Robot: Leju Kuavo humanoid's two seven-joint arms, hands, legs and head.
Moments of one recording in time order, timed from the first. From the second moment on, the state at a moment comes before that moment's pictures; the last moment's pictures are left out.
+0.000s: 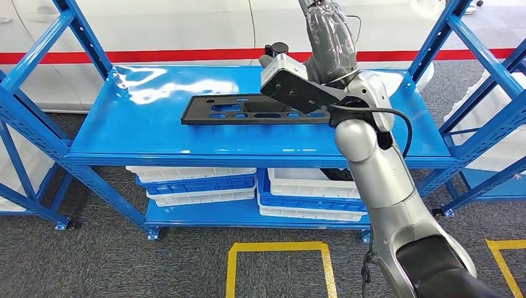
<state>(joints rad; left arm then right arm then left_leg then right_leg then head) -0.10 -0.08 0.95 -0.33 -0.72 0.23 -0.59 -0.81 -0.08 0.41 -1.22 0.65 -0.03 -0.16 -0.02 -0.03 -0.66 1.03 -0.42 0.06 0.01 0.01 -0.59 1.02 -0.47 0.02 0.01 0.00</state>
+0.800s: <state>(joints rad) -0.09 -0.07 0.96 -0.33 -0.75 0.25 -0.57 -0.82 -0.07 0.43 -1.18 0.64 -0.04 -0.18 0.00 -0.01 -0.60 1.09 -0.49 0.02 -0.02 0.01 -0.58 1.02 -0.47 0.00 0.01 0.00</state>
